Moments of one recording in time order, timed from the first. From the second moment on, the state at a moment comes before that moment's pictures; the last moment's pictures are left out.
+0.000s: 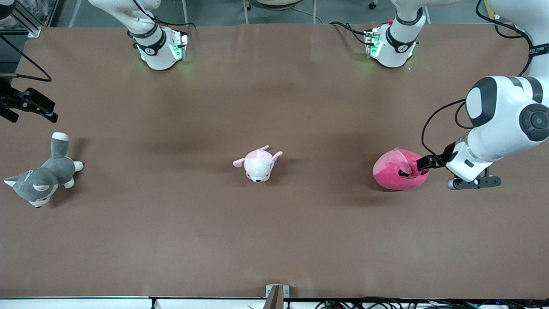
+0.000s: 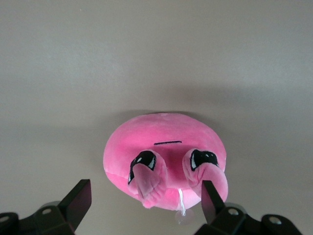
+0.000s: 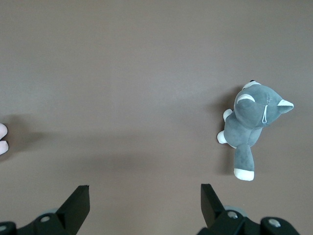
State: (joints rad) left arm -0.02 0.26 -0.05 -1.84 -0.04 2.05 -0.11; right arm -0.06 -0.06 0.00 -1.65 -0.02 1.66 -0.05
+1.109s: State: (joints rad) left arm -0.02 0.32 -0.05 -1.88 -0.04 2.08 -0.11; right arm -0.06 -0.07 0.00 -1.65 0.04 1.62 -0.03
